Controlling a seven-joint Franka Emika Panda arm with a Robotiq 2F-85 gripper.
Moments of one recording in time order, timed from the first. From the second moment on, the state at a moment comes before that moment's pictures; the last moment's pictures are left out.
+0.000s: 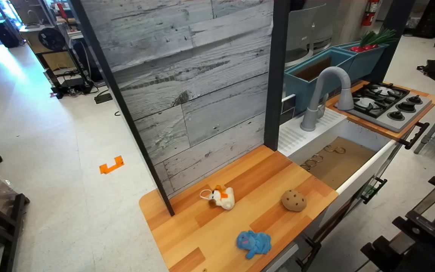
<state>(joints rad) -0.08 -0.24 -0.17 -2.45 -0.09 2.24 -0.26</state>
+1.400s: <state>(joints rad) 0.09 0.54 -0.32 -2.31 -0.37 3.01 0.12</state>
